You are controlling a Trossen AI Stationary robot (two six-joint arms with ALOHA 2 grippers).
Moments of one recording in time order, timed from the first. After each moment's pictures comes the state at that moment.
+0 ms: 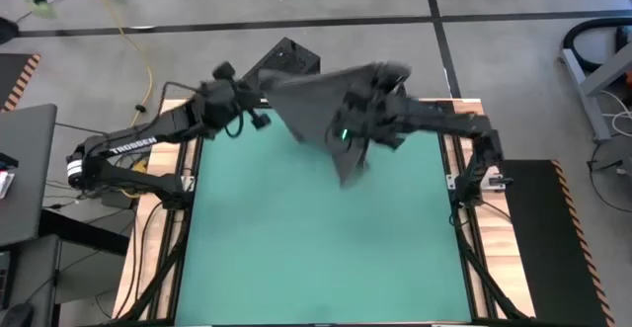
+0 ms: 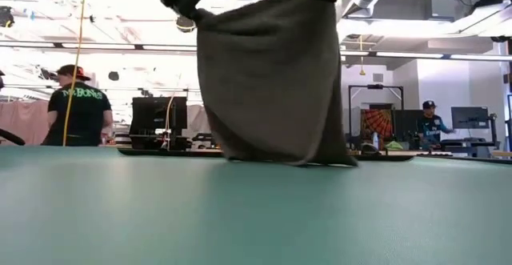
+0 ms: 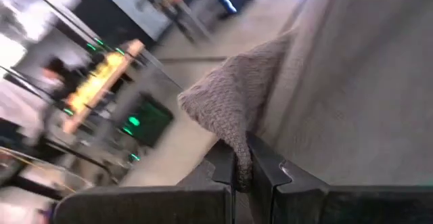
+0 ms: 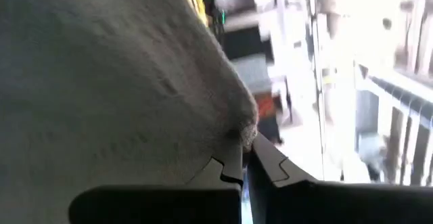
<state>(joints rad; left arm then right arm) 0.41 1.14 1.14 -0.22 -0.63 0.53 -0.08 1.74 2.03 -1.52 1.56 -0.01</state>
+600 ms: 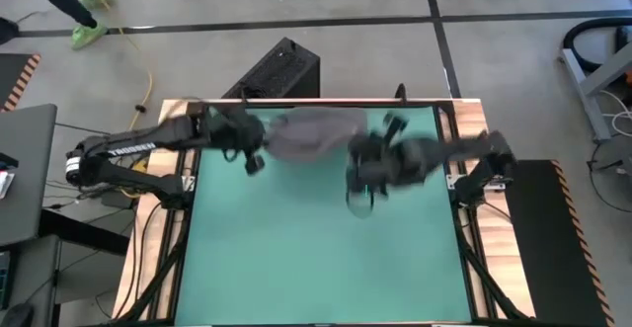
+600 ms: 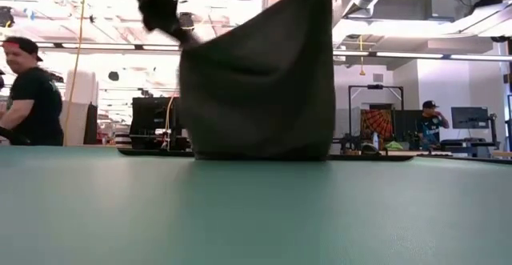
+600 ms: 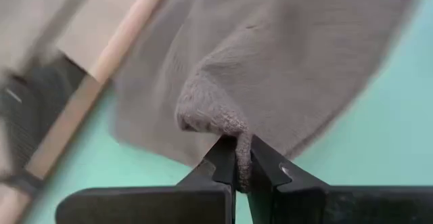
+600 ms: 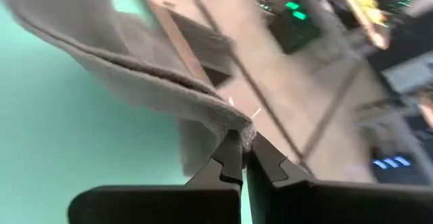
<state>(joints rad) 0.25 1.13 1.07 -0.72 -0.16 -0.07 0.28 1.70 1.96 -1.56 0.97 0.55</state>
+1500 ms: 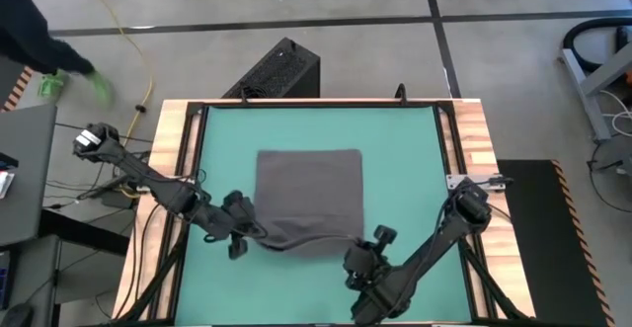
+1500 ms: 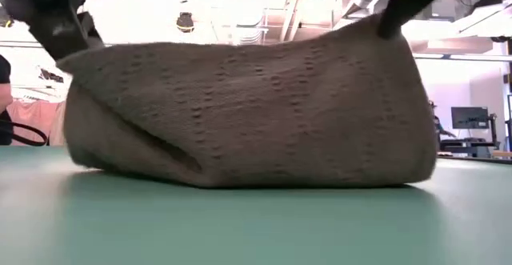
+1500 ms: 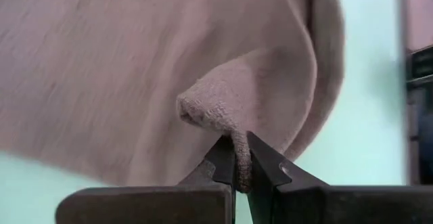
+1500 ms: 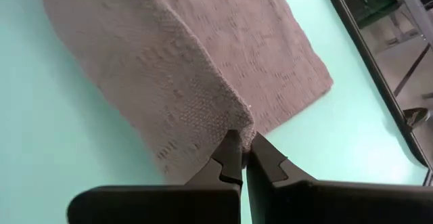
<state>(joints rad) -0.53 1.11 0.69 -0.43 -0.29 -0.77 0.74 2.14 1.90 -1.57 0.82 1.23</state>
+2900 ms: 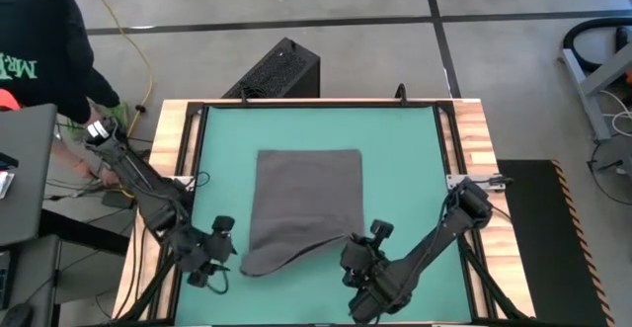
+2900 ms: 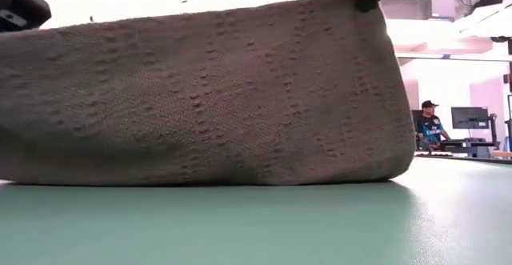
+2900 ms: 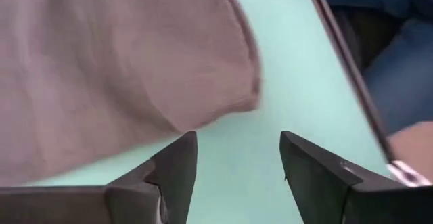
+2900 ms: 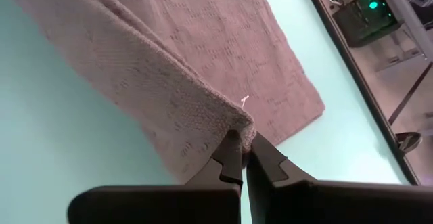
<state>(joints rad) -0.87 1.11 0.71 -0.48 -0.24 -0.53 0.72 2.11 1.94 -1.57 0.86 1.13</state>
